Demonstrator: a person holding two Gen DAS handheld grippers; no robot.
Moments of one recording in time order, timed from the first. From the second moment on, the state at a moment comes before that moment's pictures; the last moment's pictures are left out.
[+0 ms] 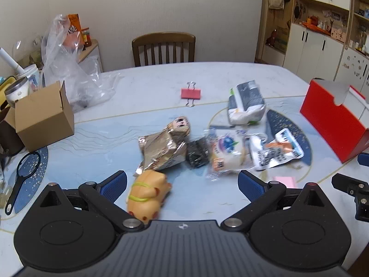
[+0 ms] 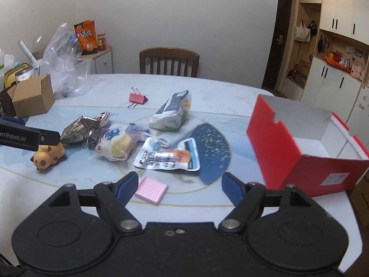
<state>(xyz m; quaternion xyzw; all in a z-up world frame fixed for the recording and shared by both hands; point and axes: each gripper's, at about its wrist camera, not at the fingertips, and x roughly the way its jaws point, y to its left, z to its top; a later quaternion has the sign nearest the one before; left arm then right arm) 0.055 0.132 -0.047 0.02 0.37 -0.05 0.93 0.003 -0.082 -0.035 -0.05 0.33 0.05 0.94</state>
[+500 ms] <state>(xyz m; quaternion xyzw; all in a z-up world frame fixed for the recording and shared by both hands) 0.085 0.163 -0.098 0.04 0.42 -0.06 0.90 0.051 -0.048 -0.090 -0.03 0.40 0.05 0.92</state>
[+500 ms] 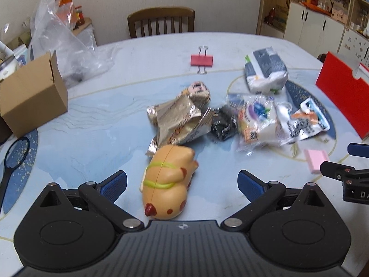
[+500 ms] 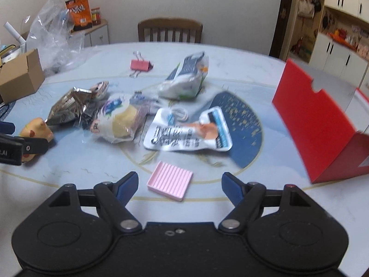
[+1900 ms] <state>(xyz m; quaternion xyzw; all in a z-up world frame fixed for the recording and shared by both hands) 0.095 0.184 -0.112 0.02 0.45 -0.09 0.89 0.066 -0.044 -0.096 0.00 0.44 0.01 0.90</state>
